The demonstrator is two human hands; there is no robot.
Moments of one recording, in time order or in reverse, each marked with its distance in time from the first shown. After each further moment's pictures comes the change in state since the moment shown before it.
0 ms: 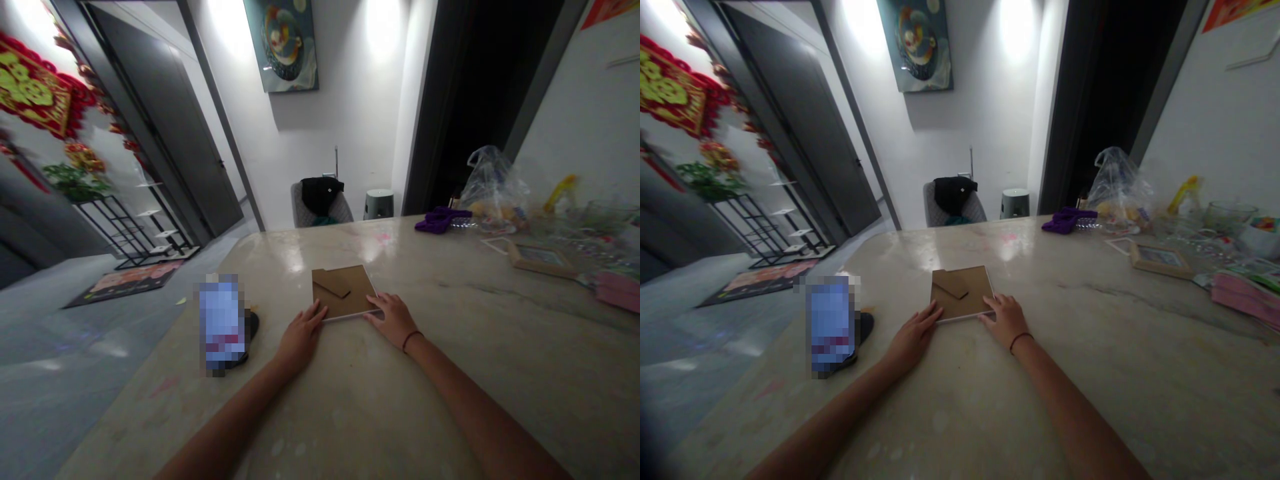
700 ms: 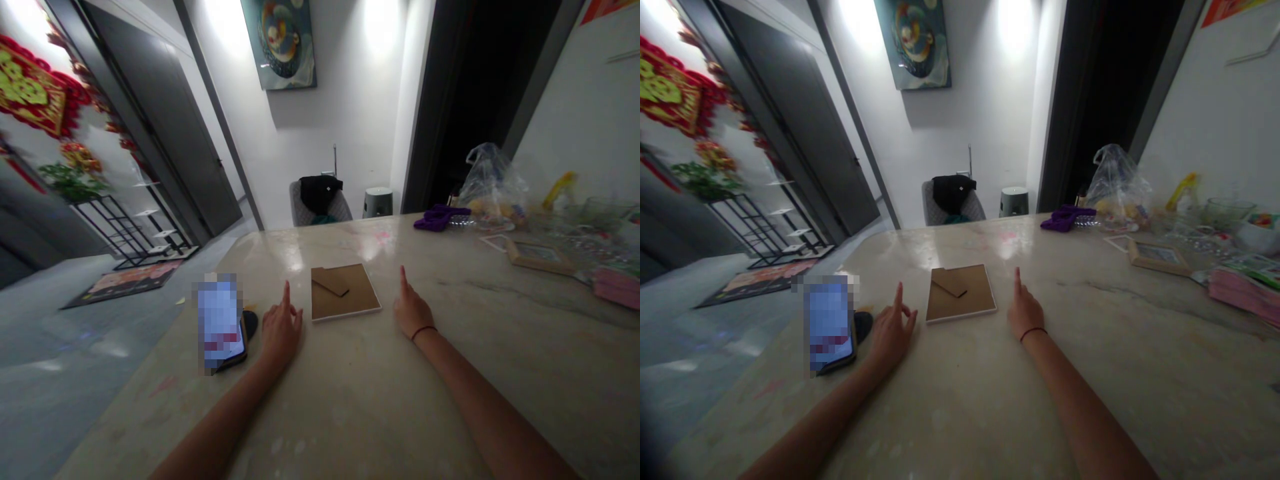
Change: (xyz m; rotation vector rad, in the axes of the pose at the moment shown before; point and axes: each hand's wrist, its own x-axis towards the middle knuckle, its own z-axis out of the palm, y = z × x) left_hand -0.001 -0.005 -0.020 0.193 0.296 -0.307; right_hand 0.003 0.017 -0.024 -0.198 0.036 0.334
